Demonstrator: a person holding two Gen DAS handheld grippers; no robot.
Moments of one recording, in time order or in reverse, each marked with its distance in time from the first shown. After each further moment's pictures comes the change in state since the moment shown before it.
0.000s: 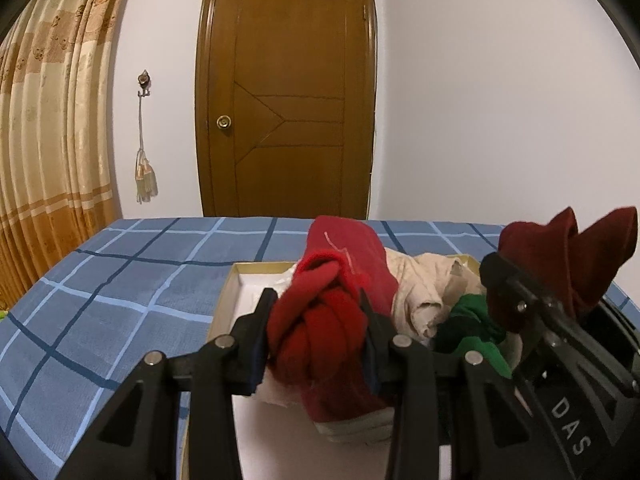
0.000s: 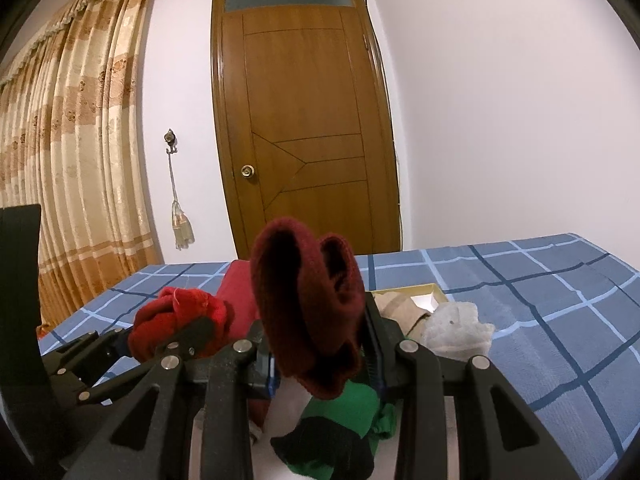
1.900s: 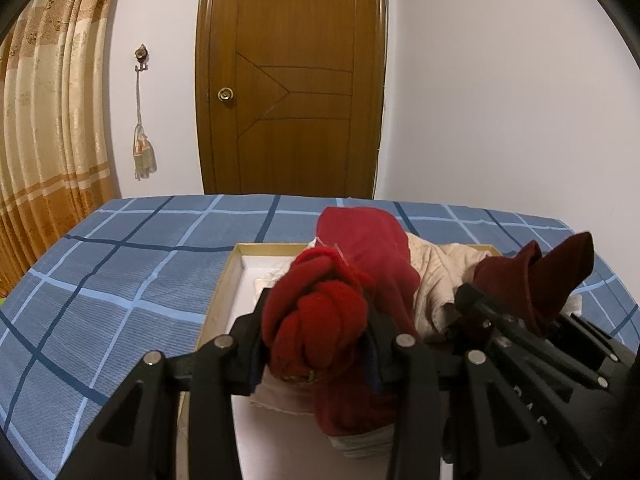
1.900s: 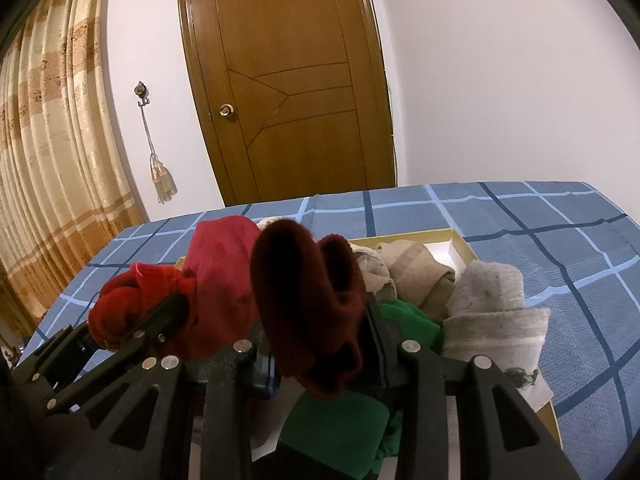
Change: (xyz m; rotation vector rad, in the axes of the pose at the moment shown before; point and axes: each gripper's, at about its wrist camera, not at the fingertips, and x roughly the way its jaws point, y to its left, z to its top) left arm 0.037 0.004 0.012 -0.015 0.113 0.015; right arm 0.076 -0.013 0.001 0.058 0.262 -0.007
